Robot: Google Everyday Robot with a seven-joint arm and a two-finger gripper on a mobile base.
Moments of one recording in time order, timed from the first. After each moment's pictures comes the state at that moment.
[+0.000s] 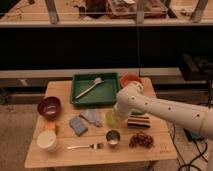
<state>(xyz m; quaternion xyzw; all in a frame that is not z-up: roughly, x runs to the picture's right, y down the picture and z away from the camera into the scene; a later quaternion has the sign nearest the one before) 0.076 0.162 0.822 -0.22 -0.20 -0.43 0.85</state>
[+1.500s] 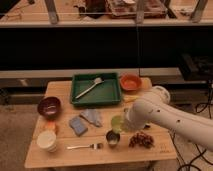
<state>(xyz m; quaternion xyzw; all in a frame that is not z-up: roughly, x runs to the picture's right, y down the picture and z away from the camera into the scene) 0.093 0.180 0.670 -0.18 -0.22 -0.45 0.85</state>
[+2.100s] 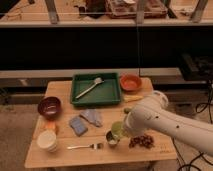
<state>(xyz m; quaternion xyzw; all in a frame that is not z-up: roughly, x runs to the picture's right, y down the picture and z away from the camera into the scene) 0.103 0.198 0.665 -0.19 -0.22 -0.50 0.82</state>
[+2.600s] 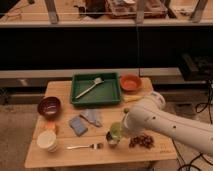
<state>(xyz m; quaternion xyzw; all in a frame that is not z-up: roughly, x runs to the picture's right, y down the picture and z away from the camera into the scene) 0.093 0.201 0.671 -0.19 -0.23 -0.51 0.81</state>
